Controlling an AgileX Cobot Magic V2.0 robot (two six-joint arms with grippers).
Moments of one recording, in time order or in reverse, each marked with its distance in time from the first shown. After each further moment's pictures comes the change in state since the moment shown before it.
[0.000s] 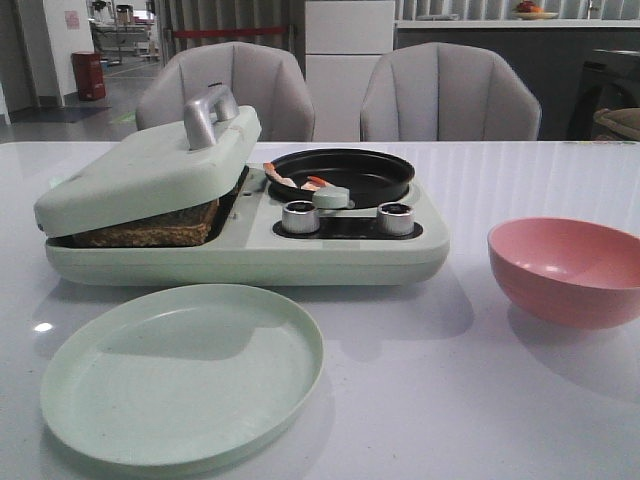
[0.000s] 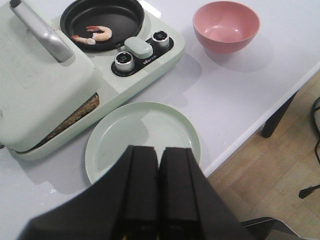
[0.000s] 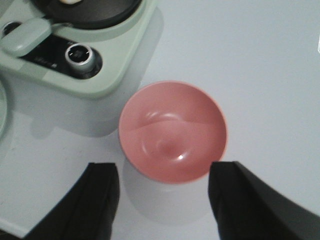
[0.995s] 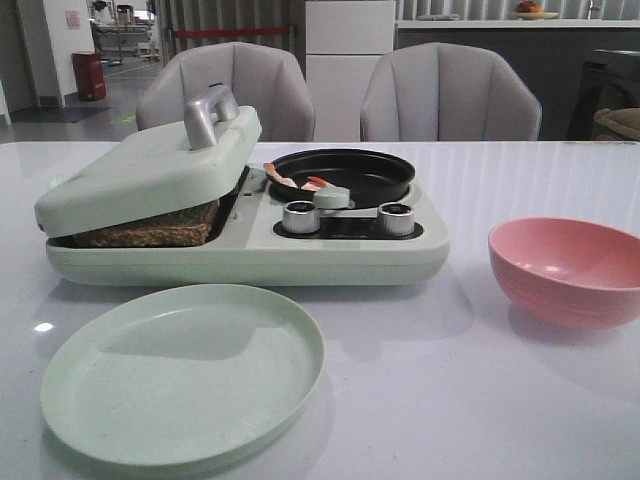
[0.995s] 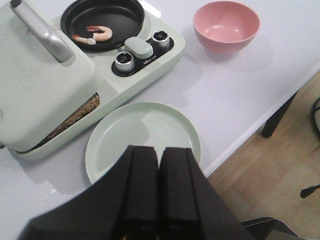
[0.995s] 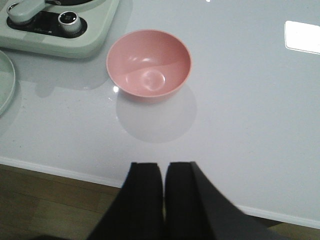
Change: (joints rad) left arm 0.000 0.000 0.000 0.000 0.000 0.000; right arm 0.015 -0.572 0.153 -0.137 0.317 0.265
